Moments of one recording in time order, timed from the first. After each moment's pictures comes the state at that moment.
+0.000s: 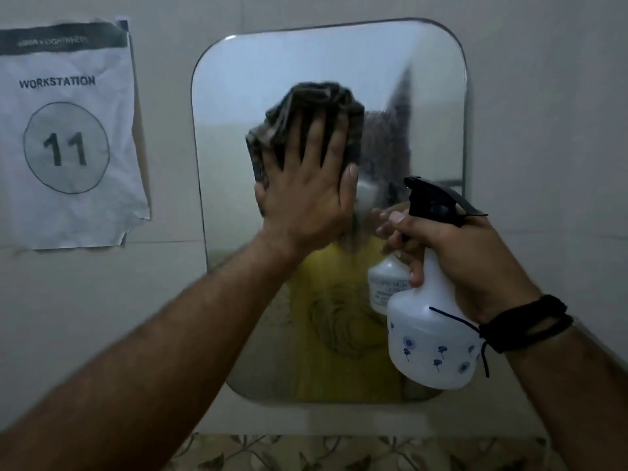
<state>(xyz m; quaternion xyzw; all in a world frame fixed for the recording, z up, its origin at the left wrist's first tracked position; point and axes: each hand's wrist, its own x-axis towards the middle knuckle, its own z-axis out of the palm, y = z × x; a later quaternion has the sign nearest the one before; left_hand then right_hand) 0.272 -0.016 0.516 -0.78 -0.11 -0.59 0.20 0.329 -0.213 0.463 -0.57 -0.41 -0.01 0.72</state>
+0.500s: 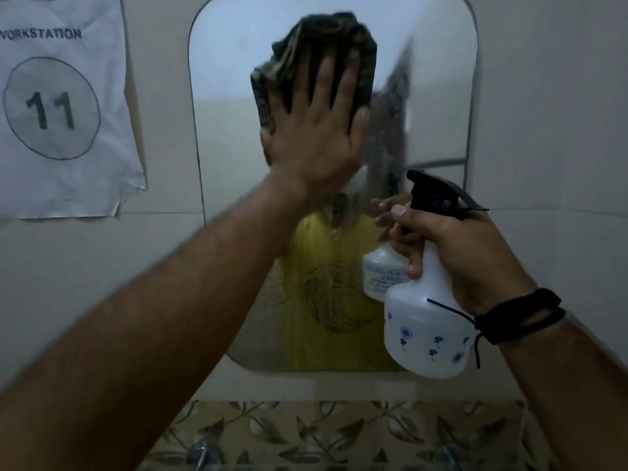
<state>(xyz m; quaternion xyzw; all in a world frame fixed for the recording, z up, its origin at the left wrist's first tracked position) 0.278 -0.021 0.542 -0.79 -0.12 -0.58 0.17 0.320 -0.212 0.443 -0.56 -0.40 0.00 0.73</state>
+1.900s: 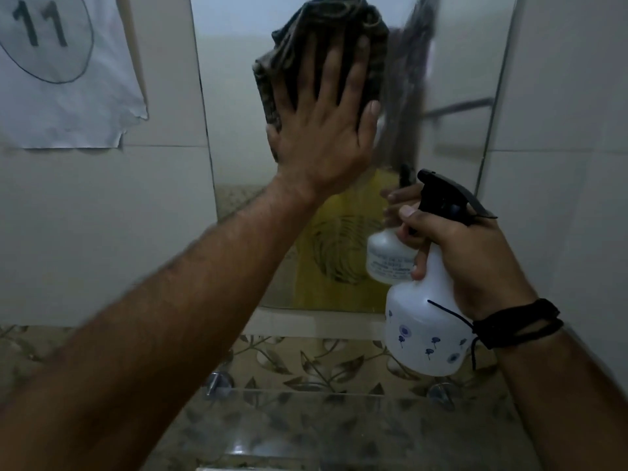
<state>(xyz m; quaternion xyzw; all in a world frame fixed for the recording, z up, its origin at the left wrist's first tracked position) 0.274 -0.024 0.467 -0.79 -0.16 -0.57 0.18 0.315 -0.216 0.377 -0.59 -0.38 0.01 0.71</state>
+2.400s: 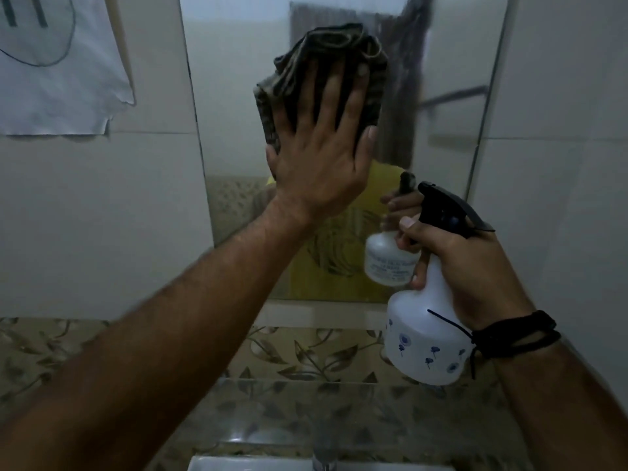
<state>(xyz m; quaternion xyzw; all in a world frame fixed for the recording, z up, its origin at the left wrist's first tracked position) 0.275 -0.029 0.432 -0.79 -0.14 -0.58 0.16 0.310 -0.226 0.360 -0.61 -0.34 0.02 0.72</state>
